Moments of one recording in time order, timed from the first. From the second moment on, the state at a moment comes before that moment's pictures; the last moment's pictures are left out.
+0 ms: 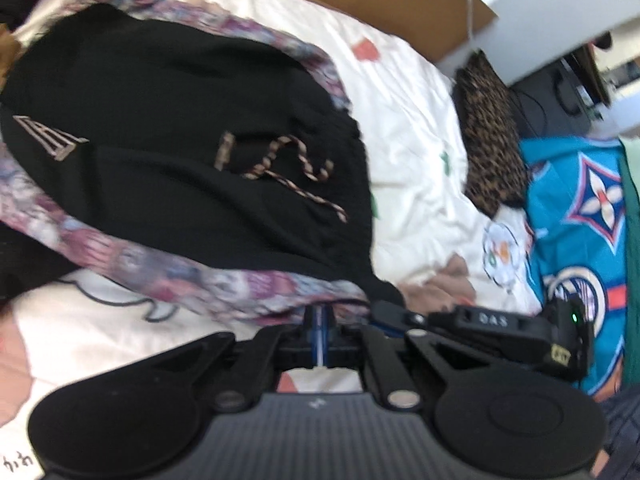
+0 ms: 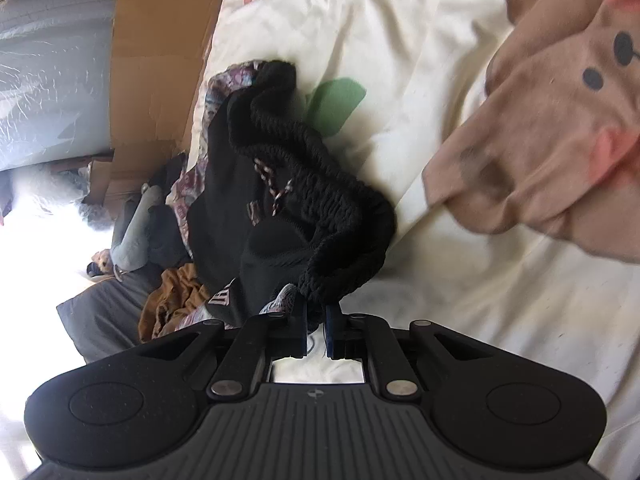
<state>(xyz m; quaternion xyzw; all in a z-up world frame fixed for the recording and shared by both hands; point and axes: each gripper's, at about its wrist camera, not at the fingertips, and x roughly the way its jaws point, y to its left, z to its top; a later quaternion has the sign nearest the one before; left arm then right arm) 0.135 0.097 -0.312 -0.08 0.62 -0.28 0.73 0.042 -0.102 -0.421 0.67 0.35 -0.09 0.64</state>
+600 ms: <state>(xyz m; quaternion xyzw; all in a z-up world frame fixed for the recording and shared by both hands) 0.161 0.124 -0.341 -0.08 0.62 -0.18 0.76 0.035 -0.101 -0.435 0.68 0.37 -0.10 0.63</state>
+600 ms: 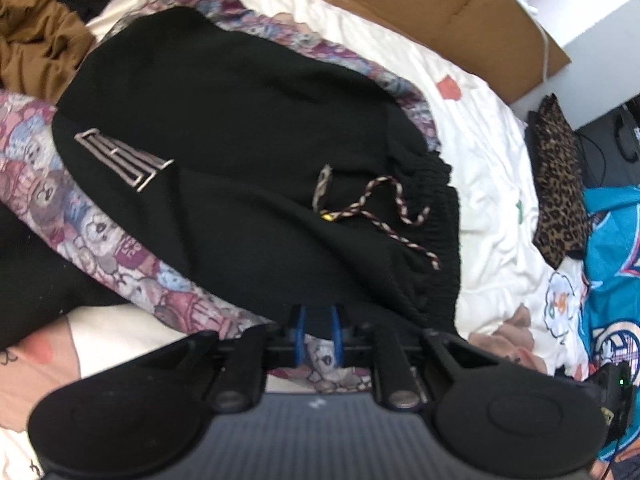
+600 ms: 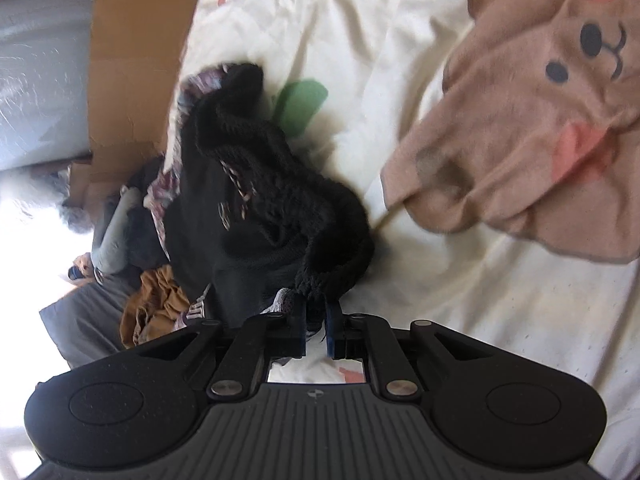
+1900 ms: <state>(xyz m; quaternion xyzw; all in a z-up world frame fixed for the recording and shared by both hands) 0.170 0.164 -0.331 -0.09 0.61 -0.16 0.77 0.030 -0.118 -0.409 0.60 0.42 -0.15 0.66</state>
